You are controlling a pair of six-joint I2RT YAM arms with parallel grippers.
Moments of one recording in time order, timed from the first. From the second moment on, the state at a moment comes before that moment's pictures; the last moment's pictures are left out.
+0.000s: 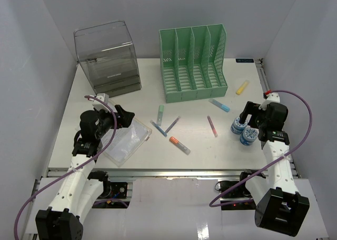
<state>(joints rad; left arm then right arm) -0.10 0.74 0.50 -0.03 0.33 -0.35 -0.21 0.89 0.61 -0.29 -0.18 0.07</state>
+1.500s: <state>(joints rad) 0.17 1.29 0.77 0.35 0.46 -1.14 -0.22 0.95 0.66 -0.49 -1.25 -0.58</state>
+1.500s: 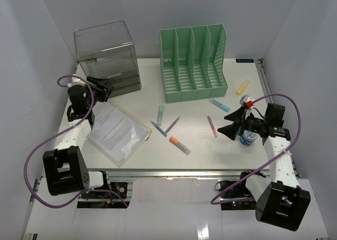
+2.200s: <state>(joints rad) 0.17 1.60 0.74 0.73 0.27 -1.27 -0.23 0.97 0.66 -0.50 -1.28 -0.62</state>
